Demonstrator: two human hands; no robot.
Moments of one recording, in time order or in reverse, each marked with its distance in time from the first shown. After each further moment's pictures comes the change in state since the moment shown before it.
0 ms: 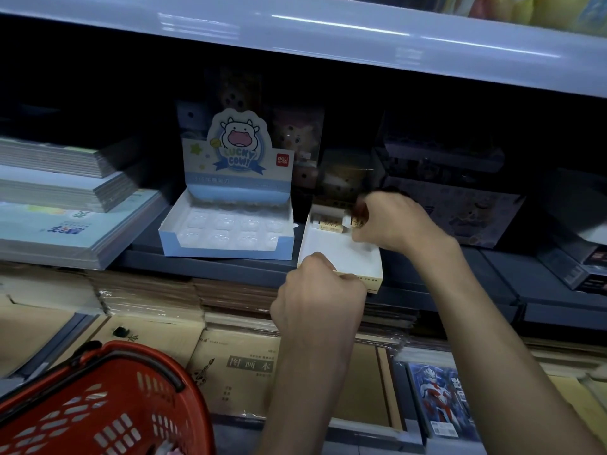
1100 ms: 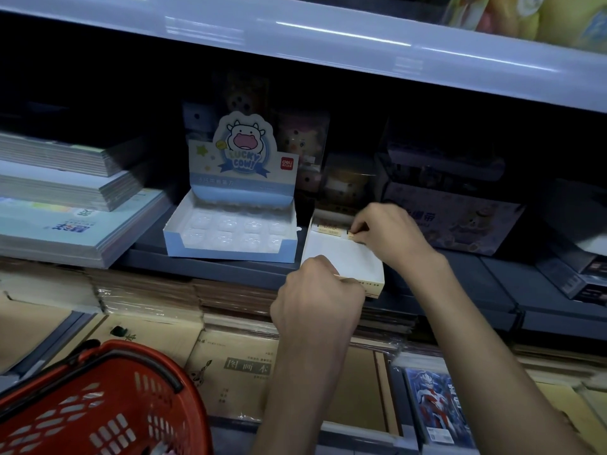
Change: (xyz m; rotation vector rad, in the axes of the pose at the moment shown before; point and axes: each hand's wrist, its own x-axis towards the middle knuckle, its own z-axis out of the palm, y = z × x) left_hand 0.004 -0.004 -0.005 -0.005 -0.049 0.012; right_hand 0.009 0.013 0.034 0.067 0.135 -0.079
